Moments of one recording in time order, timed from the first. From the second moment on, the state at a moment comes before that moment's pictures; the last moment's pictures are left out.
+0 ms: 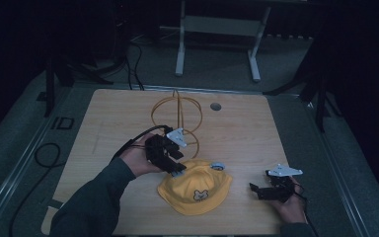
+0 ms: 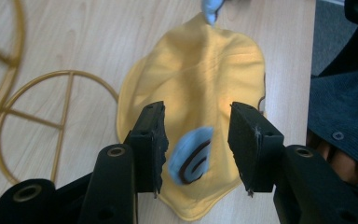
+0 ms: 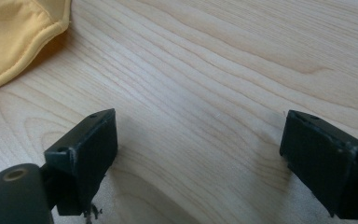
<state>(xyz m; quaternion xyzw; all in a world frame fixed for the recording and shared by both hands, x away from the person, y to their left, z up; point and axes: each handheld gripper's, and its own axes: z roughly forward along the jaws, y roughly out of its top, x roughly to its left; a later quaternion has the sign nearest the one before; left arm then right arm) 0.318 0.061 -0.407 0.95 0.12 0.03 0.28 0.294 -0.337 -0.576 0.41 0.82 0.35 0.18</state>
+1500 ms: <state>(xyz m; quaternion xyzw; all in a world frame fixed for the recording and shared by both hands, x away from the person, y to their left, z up) 0.323 0.010 -0.434 0.98 0.08 0.03 0.20 0.294 -0.337 -0.576 0.41 0.82 0.35 0.18</state>
